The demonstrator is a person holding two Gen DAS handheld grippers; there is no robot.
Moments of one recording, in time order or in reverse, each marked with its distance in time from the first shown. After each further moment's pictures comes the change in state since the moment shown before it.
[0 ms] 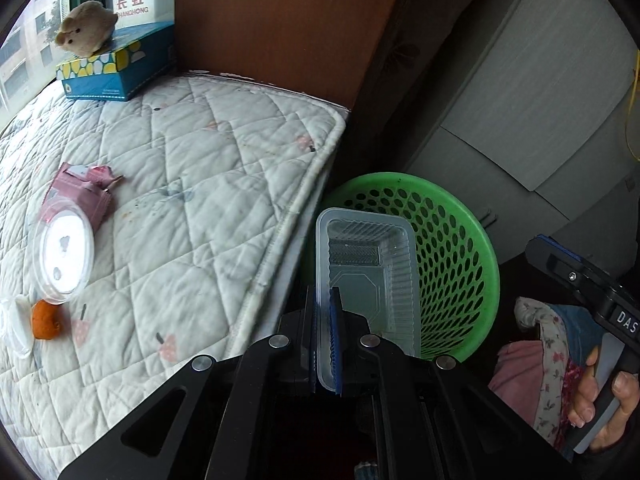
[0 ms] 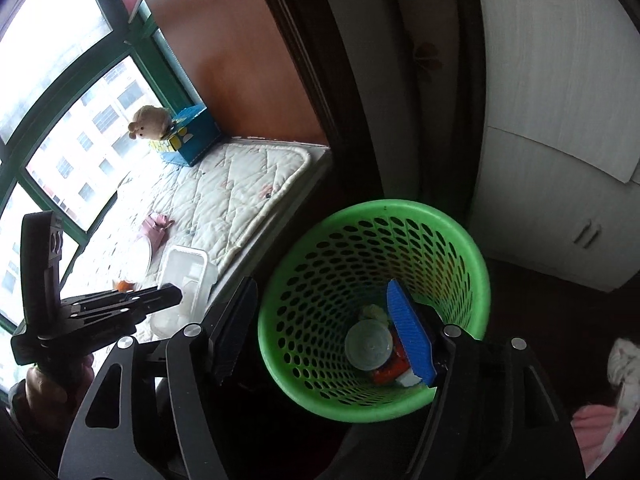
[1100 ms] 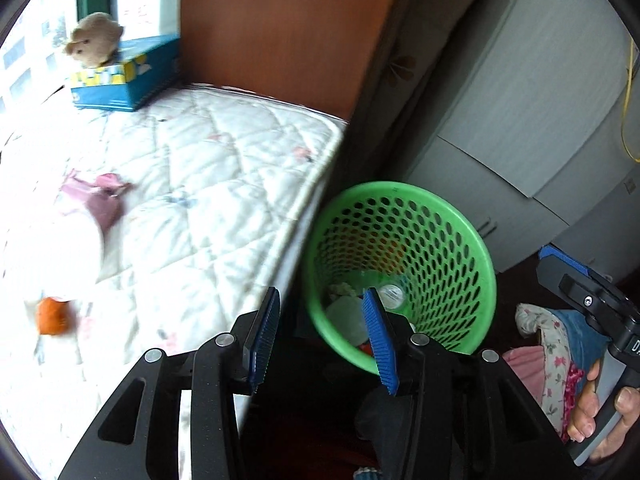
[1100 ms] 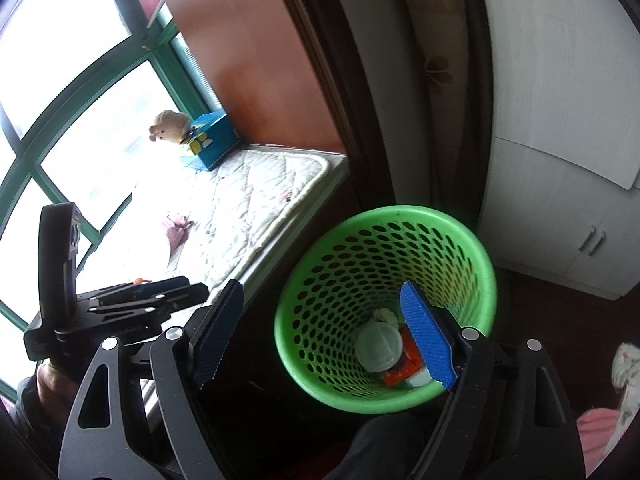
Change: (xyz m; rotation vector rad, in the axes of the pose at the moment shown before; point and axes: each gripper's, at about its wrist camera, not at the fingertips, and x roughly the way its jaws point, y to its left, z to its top) left arm -0.022 0.007 -0.013 -0.011 -0.072 0.033; right arm -0.015 0.013 -0.007 -0.028 -0.035 0.051
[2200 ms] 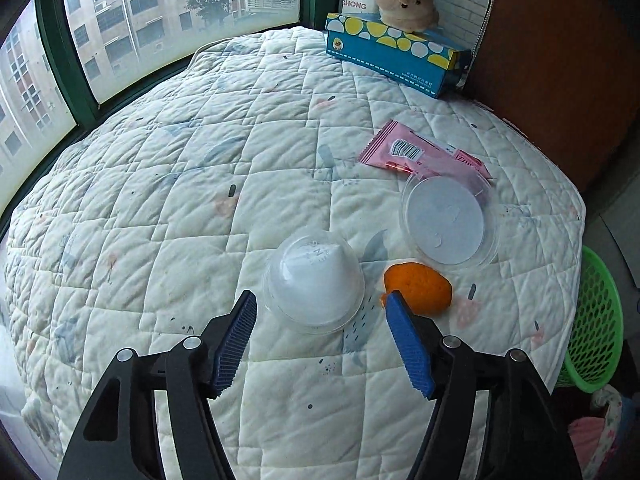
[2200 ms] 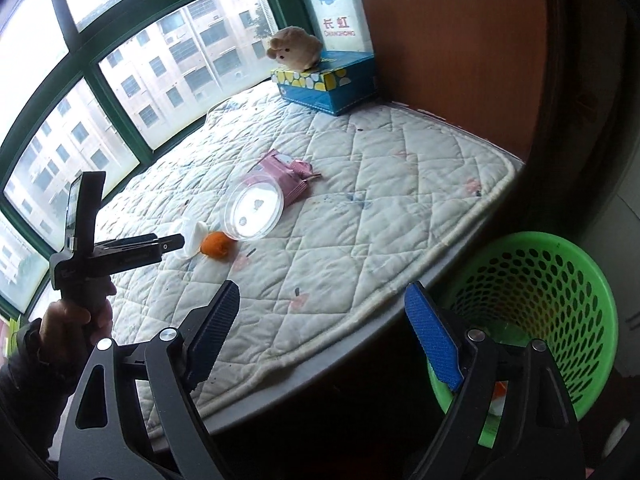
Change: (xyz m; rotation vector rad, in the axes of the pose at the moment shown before) left arm -0.049 0.257 -0.055 -0.315 -0.033 0.363; right arm 0.085 0.180 -0.007 -0.292 0.141 0.149
